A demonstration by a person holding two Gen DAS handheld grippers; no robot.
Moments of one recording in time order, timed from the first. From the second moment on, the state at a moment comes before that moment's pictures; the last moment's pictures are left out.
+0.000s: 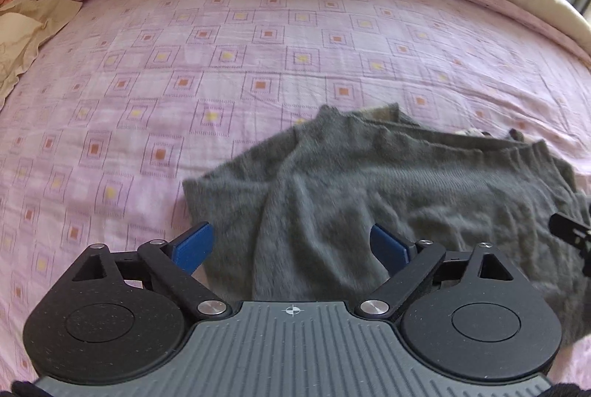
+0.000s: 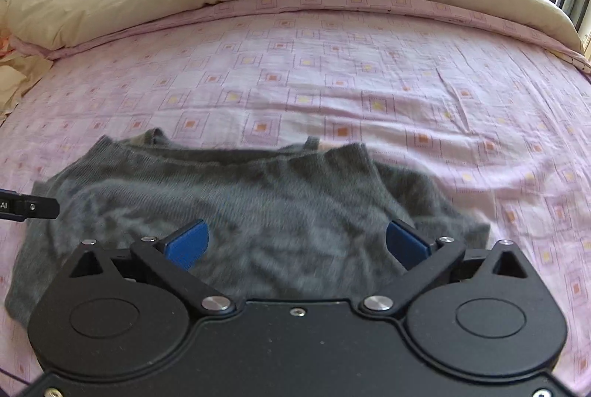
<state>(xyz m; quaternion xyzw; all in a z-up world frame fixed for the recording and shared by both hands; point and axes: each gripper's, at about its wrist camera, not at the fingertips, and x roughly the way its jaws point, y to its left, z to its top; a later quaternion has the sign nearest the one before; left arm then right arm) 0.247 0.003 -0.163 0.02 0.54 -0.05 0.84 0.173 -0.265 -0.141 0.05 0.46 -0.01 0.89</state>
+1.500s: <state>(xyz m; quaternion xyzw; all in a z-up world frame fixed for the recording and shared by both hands) 0.134 -0.039 -0.166 0.10 0.48 -0.09 0.87 0.036 -0.259 -0.179 -0.03 0.50 0.04 0.86</state>
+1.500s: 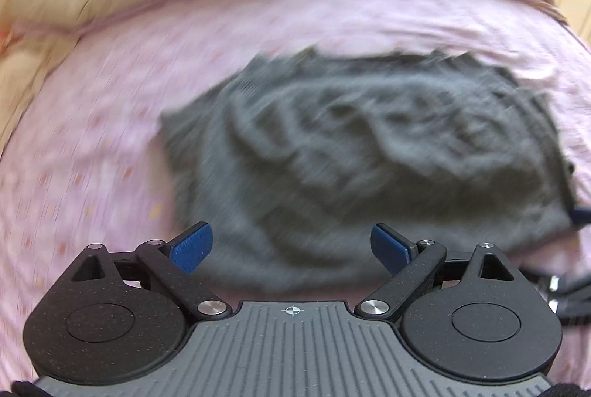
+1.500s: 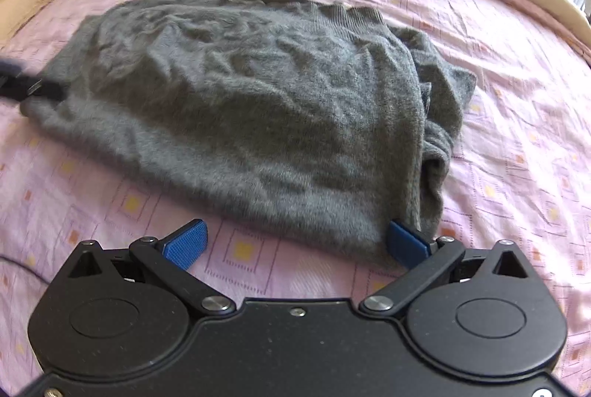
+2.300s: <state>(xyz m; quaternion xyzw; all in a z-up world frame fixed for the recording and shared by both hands) 0.203 -0.076 -0.216 0.08 0.54 -0.05 0.84 0.067 -0.397 -0.180 0.29 0.48 0.00 0.83</state>
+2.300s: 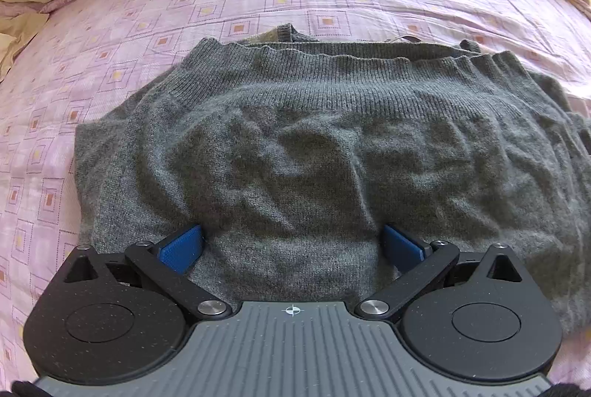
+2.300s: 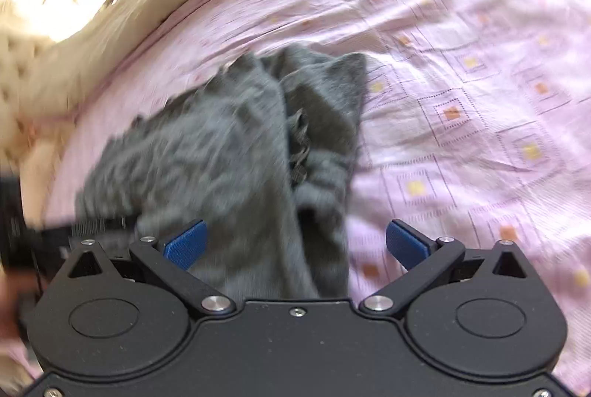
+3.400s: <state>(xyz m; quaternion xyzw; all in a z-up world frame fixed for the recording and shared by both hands) 0.314 -0.135 -0.221 0.08 0.56 -0.06 0.82 0.111 -0.415 -0.204 0.31 0.42 0.12 0.85</state>
